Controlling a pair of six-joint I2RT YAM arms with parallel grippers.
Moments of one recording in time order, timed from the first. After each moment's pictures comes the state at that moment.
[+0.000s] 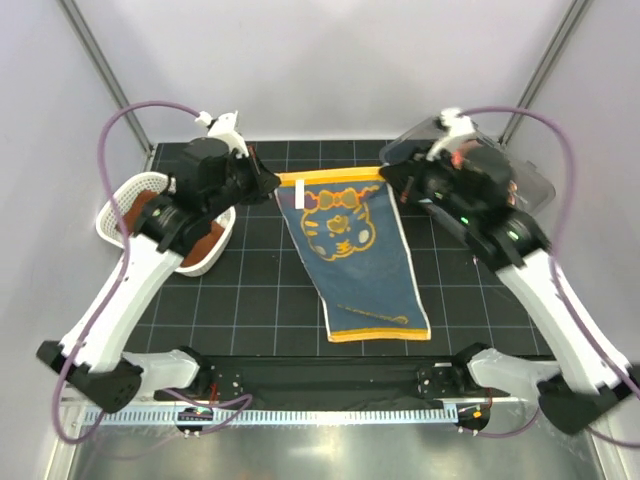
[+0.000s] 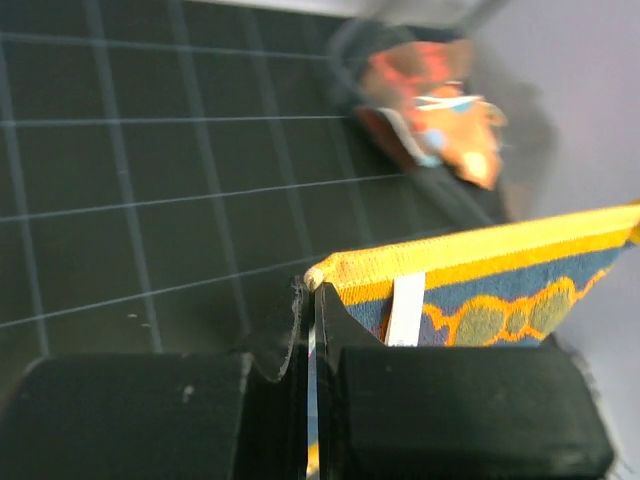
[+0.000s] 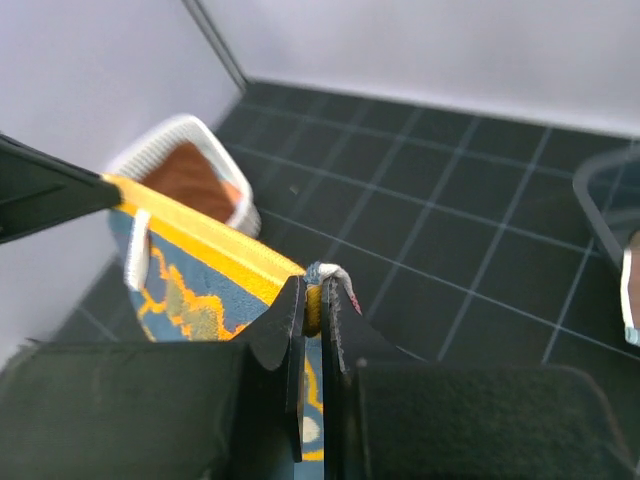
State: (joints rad) left arm -0.58 1.22 1.58 -0.69 -0.07 -0.52; right arm 0.49 1.06 1.38 -0.42 -0.10 0.33
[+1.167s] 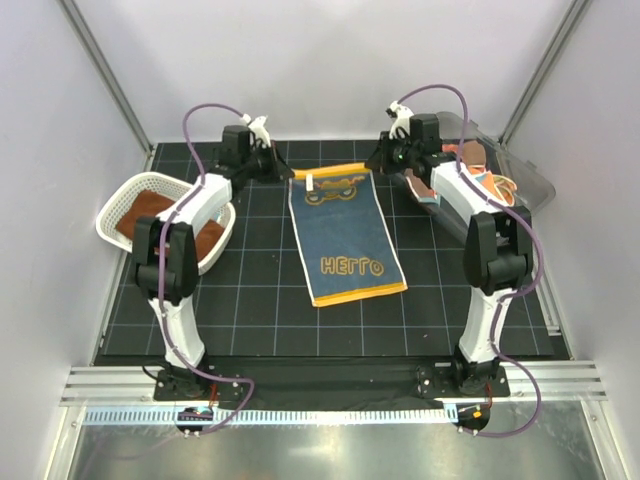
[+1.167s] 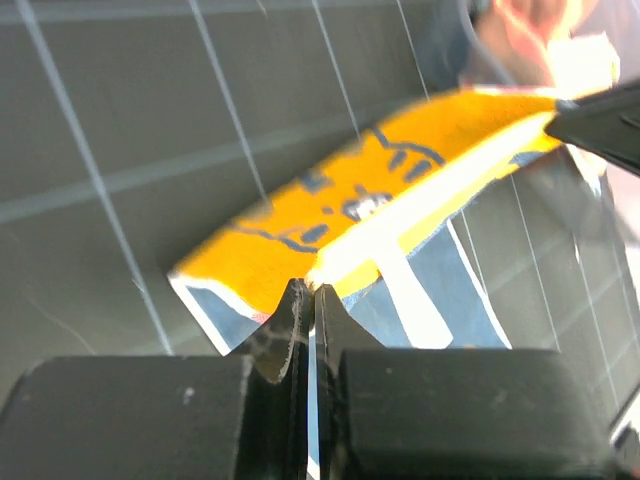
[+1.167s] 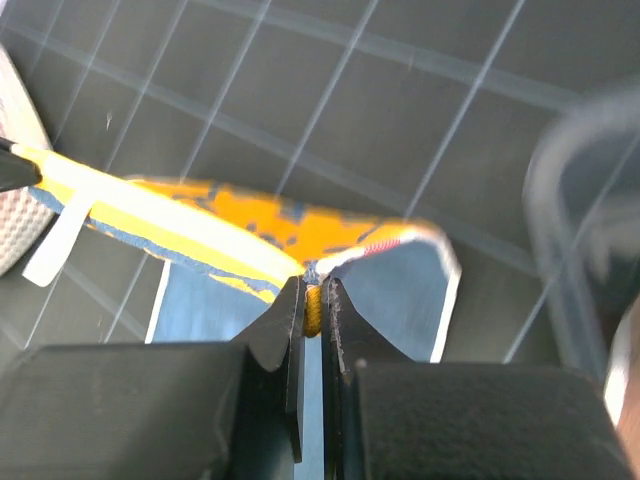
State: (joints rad) left arm -0.24 1.95 1.56 -0.14 0.45 -0.37; right arm 0.20 1.98 1.64 -0.17 -0.44 0.16
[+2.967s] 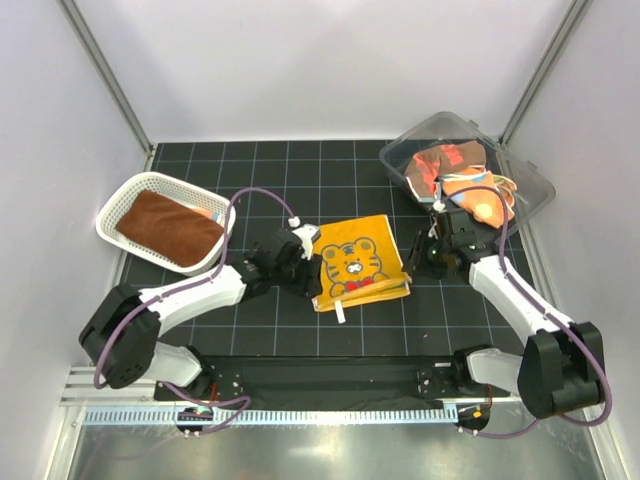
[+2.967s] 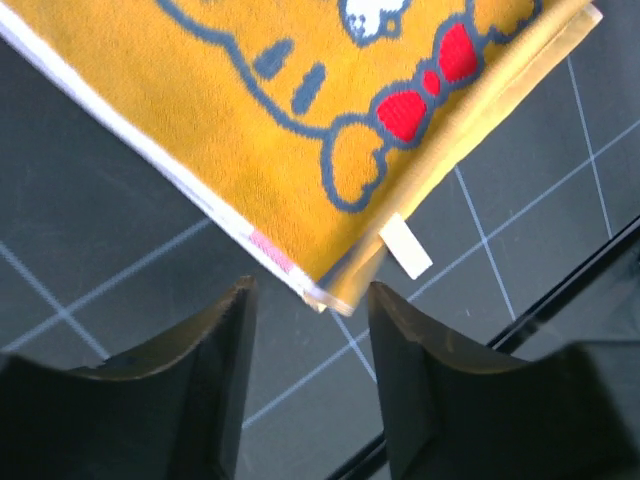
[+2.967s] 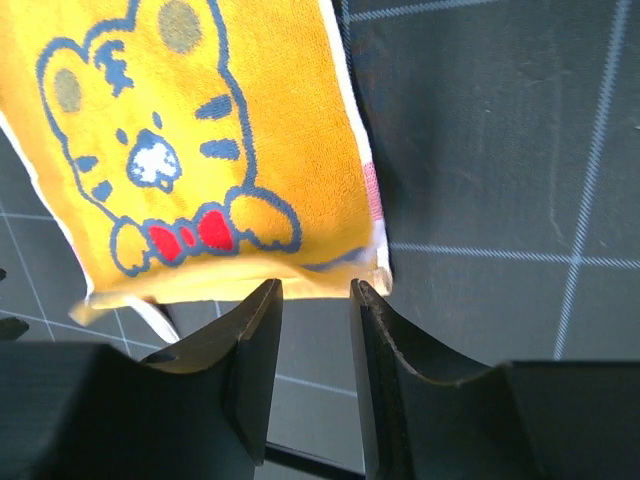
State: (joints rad) left arm -0.78 1.39 0.78 -0.20 0.13 -0.40; right arm 0.21 1.20 0.73 -0.51 -0.18 0.45
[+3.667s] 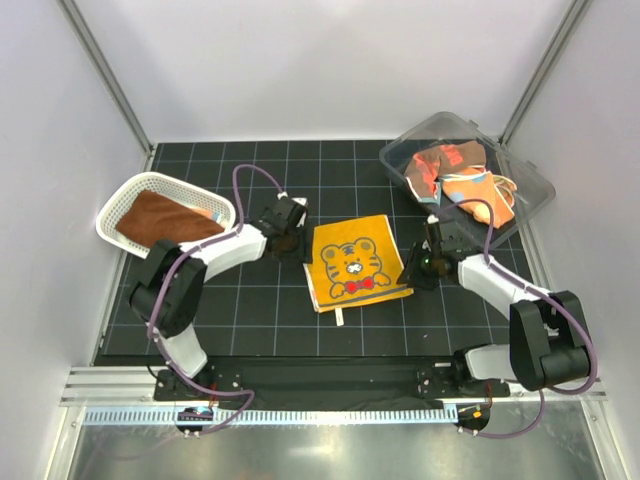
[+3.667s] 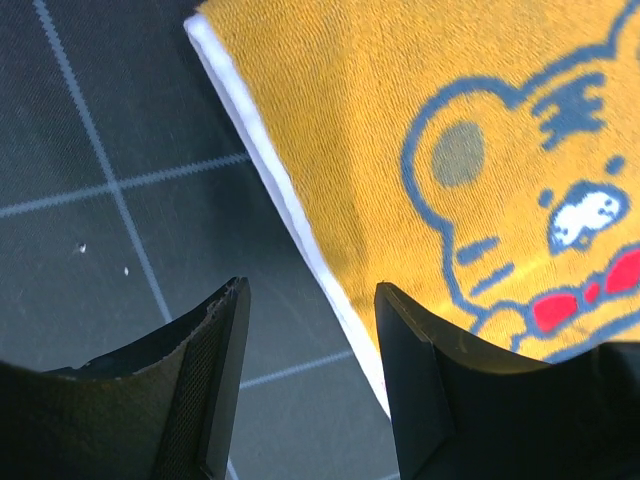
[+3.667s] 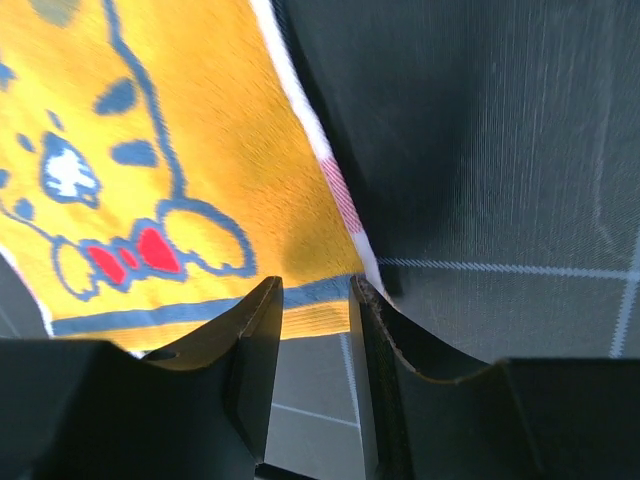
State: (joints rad) left arm -0.61 1.72 1.08 -0.36 0.00 -0.47; right arm 0.21 1.32 0.65 -0.40 -0.19 0.53
